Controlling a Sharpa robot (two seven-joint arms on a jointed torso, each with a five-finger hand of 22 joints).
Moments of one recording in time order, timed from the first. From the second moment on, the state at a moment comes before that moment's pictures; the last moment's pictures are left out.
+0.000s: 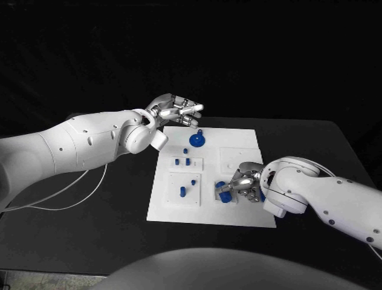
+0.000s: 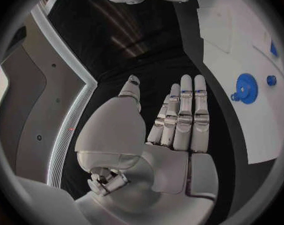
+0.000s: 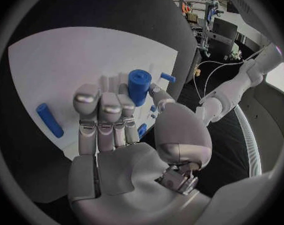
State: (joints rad) left arm 1.18 -0.66 -0.11 1.12 -0.28 -0.05 0.34; left_hand 1.24 -0.09 -0.08 0.15 0.13 0.88 0.15 0.06 0.06 1.16 0.12 0.06 0.06 1.29 0.08 0.07 0.17 0.06 1.16 0.06 0.11 0.18; right arm 0.92 -0.67 0.10 1.56 -1.11 0.05 -0.66; right_hand 0.95 -0.05 0.26 -0.05 0.28 1.14 0.02 0.07 0.64 1.37 -0.05 0.96 1.24 1.47 -0.11 0.96 1.14 0.08 1.46 -0.13 0.79 1.29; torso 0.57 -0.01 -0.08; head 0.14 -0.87
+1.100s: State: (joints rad) left arm 1.18 -0.67 -0.11 1.12 -0.28 -0.04 0.34; left_hand 1.24 -0.08 -0.08 0.15 0.13 0.88 0.15 0.06 0.06 1.16 0.12 0.06 0.06 1.29 0.08 0.07 0.17 0.06 1.16 0.06 0.11 0.17; right arm 0.92 -0.73 0.09 1.63 -1.13 0.02 -0.66; right_hand 0.93 0.05 -0.18 0.03 0.05 1.17 0.02 0.06 0.66 1.37 -0.06 0.95 1.24 1.47 -0.11 0.95 1.16 0.08 1.46 -0.13 0.79 1.30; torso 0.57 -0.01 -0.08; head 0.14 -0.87
